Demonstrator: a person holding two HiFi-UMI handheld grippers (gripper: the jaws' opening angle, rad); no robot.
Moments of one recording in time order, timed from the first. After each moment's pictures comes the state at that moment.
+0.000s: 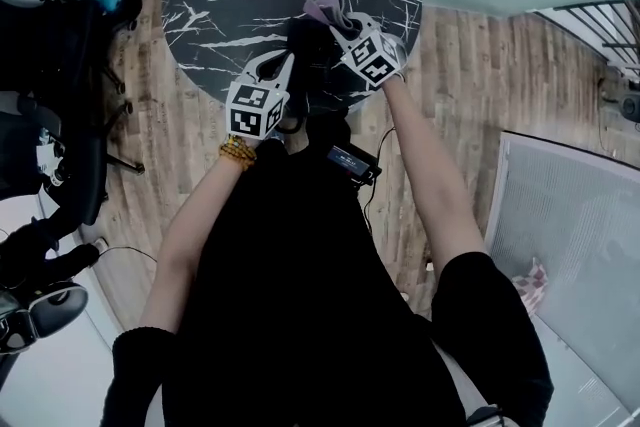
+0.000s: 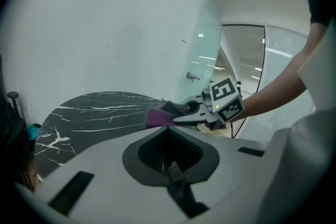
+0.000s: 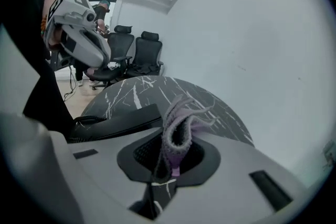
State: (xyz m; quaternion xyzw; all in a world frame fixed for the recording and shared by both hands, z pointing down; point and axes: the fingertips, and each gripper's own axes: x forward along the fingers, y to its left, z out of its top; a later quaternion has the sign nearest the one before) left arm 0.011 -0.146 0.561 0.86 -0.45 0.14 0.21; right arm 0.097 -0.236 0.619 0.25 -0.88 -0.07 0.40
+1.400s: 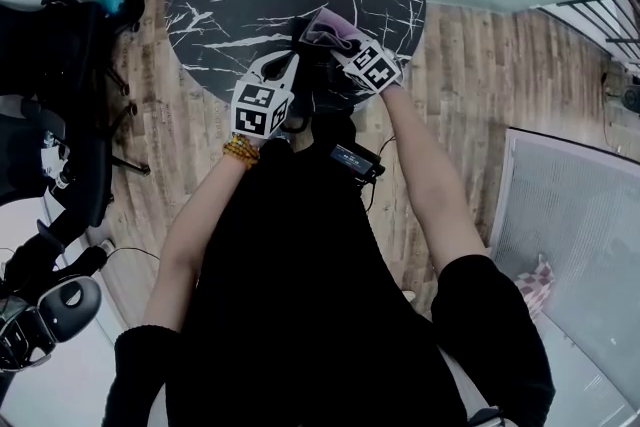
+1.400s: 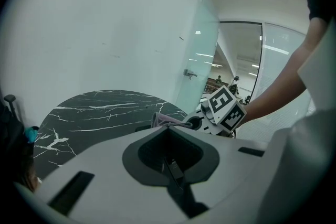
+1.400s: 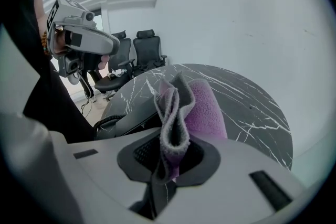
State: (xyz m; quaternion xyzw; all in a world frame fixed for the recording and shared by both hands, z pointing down) left arm 0.012 -0.144 0.569 0.86 -0.43 0.15 0.21; right arm 0.096 -0.190 0.680 0.21 -0.89 0.08 0.40
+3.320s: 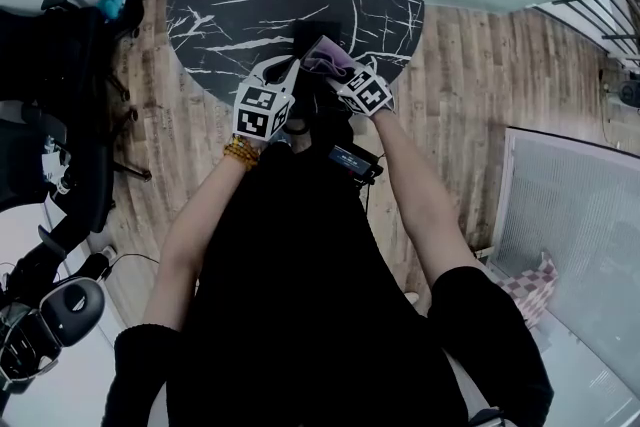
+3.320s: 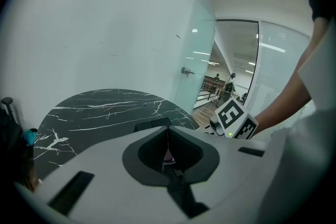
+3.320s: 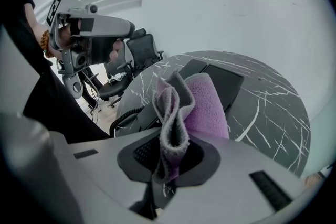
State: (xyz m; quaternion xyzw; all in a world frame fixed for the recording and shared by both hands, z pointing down) left arm 0.008 -0.136 0.575 0.87 -0.42 0.17 0.21; right arm 0.089 -0.125 0.714 0.22 -0.87 0.18 0.40
